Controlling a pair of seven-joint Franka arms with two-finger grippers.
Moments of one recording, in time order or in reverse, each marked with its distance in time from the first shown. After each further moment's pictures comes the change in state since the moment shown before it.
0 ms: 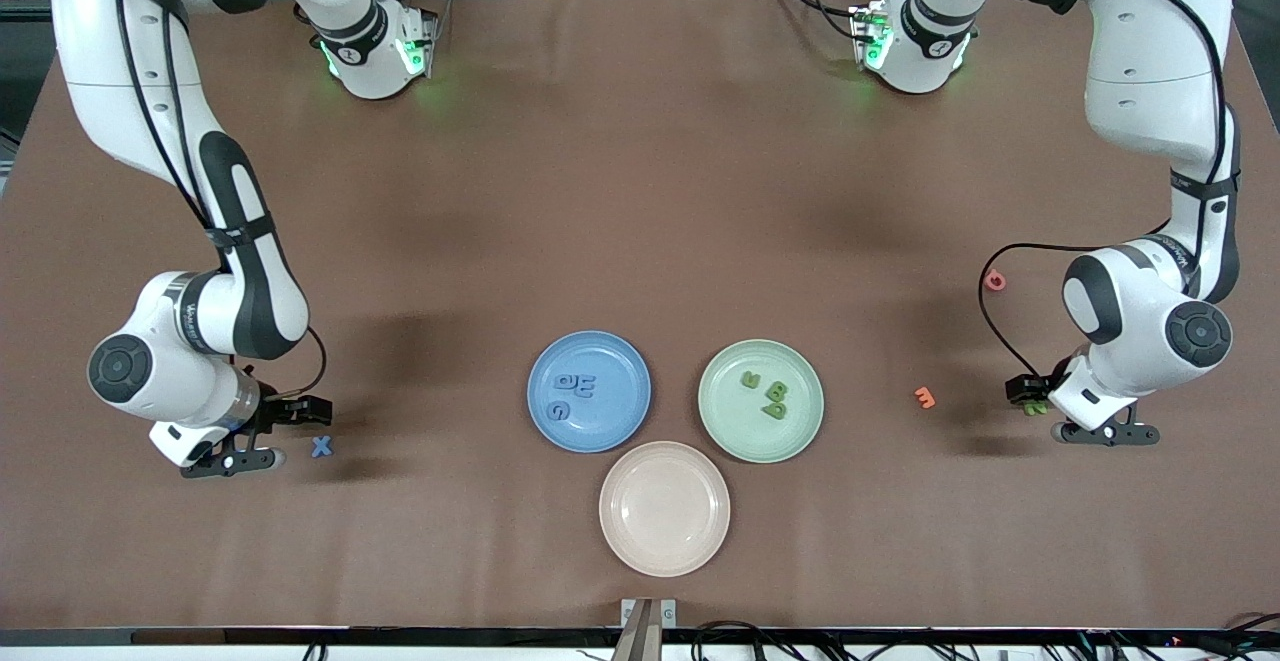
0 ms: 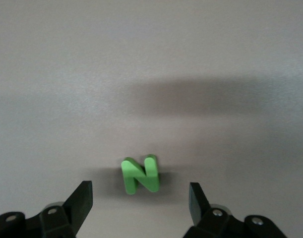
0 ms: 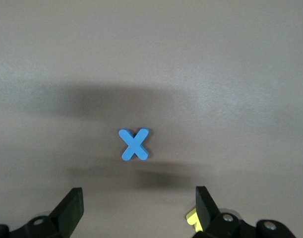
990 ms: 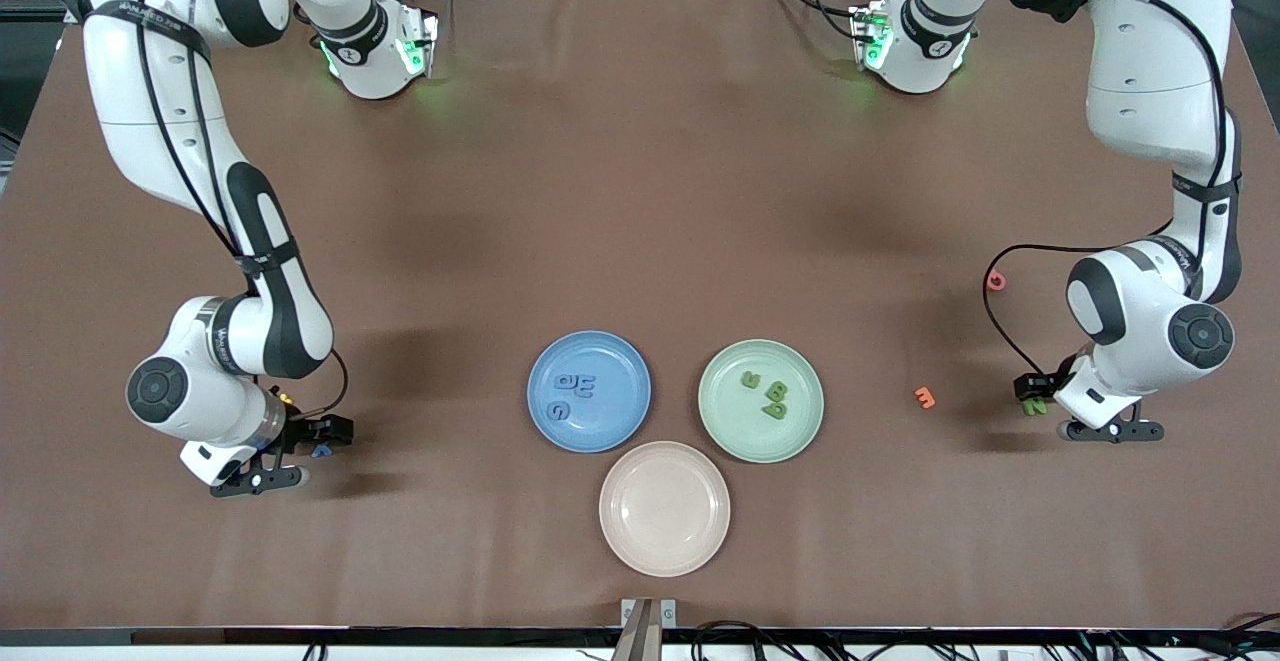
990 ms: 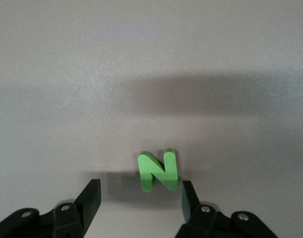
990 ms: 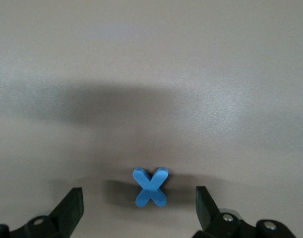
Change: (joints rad) left arm 0.006 0.022 0.016 -0.001 0.000 0.000 -0.005; right arm 0.000 0.118 0.028 0.112 -0.001 0.040 0.002
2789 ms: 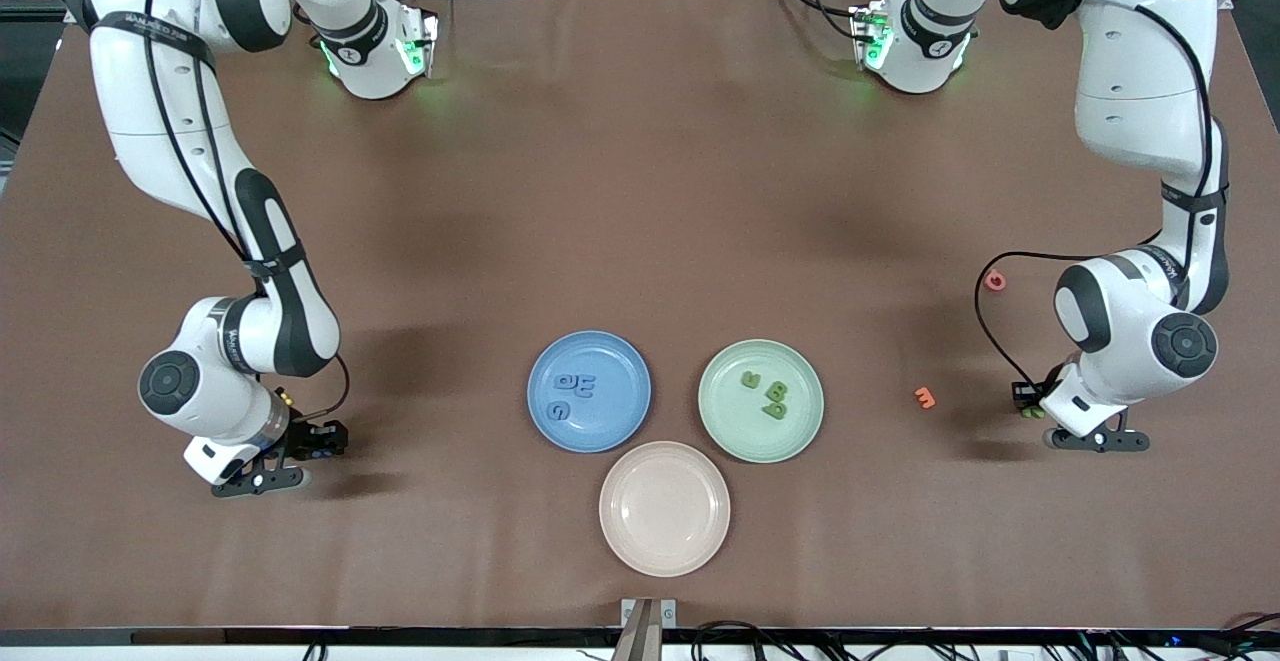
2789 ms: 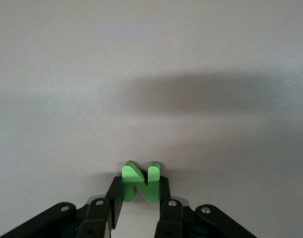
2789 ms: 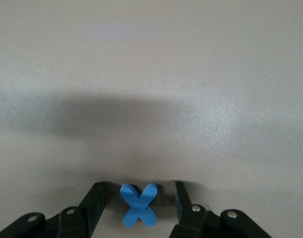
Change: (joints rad) left arm -0.016 0.026 -0.017 0.047 0.005 0.000 0.005; right arm -0.002 0.017 -0.002 -0.028 -0.014 0.107 0.000
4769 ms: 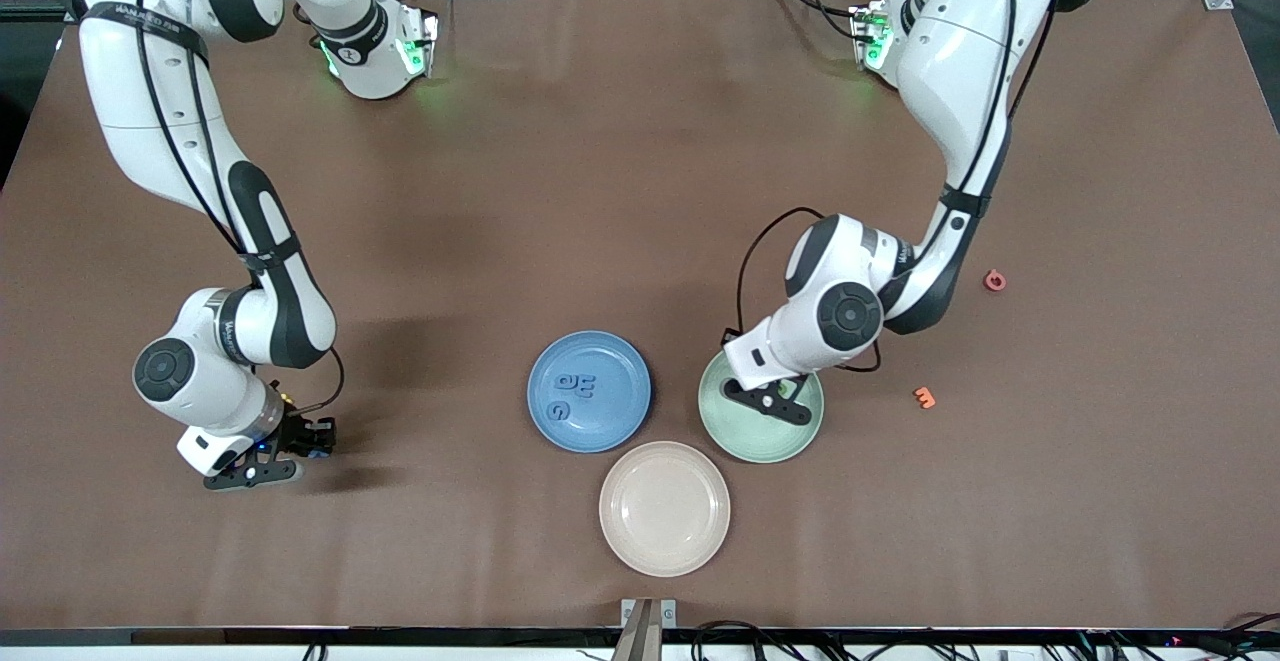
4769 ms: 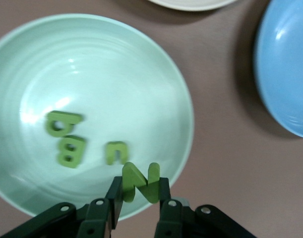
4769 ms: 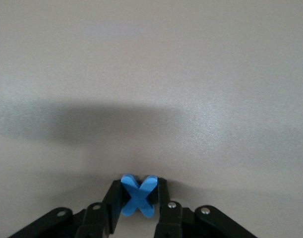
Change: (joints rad) left arm -0.258 -0.002 -0.404 0.212 0.044 -0.237 -0.328; right arm -0.013 -0.037 0.008 -0.067 -0.007 0.061 0.000
